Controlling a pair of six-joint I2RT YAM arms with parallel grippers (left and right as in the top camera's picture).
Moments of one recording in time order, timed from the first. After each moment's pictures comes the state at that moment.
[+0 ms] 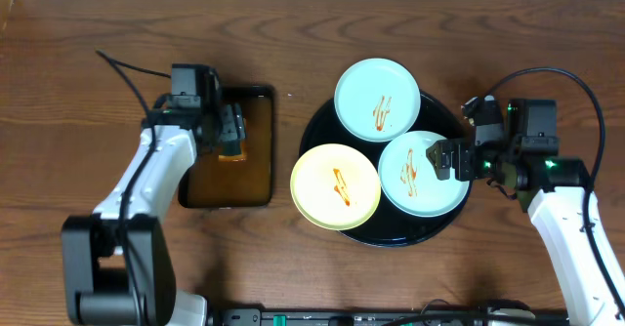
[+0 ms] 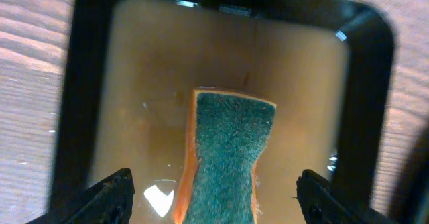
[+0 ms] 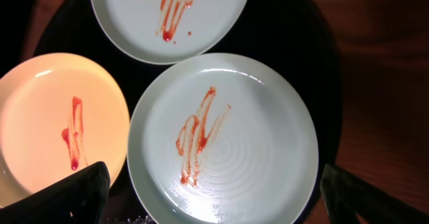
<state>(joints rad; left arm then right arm) -0.04 1.66 1.05 -0.51 0.03 -0.22 0.00 1.28 0.90 -0.69 -0.32 -0.06</state>
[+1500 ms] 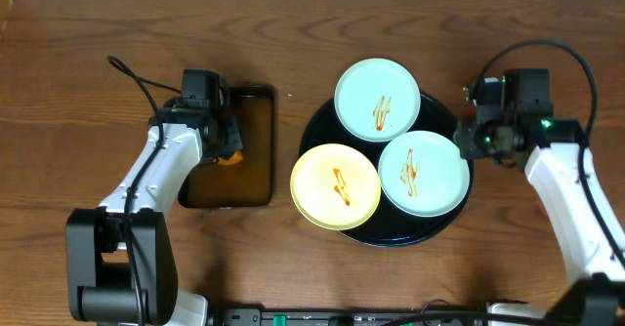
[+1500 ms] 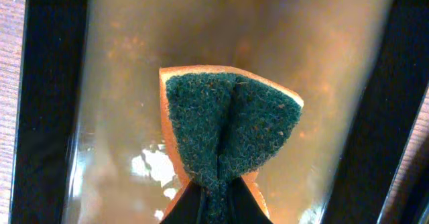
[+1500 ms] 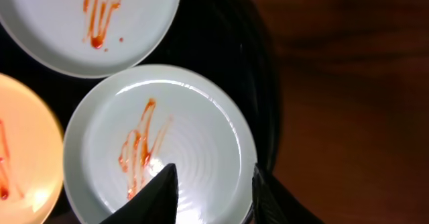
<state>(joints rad) -0.06 1.66 1.05 -0.64 0.02 -0.31 0.00 1.50 1.10 -0.77 -0.14 -0.09</state>
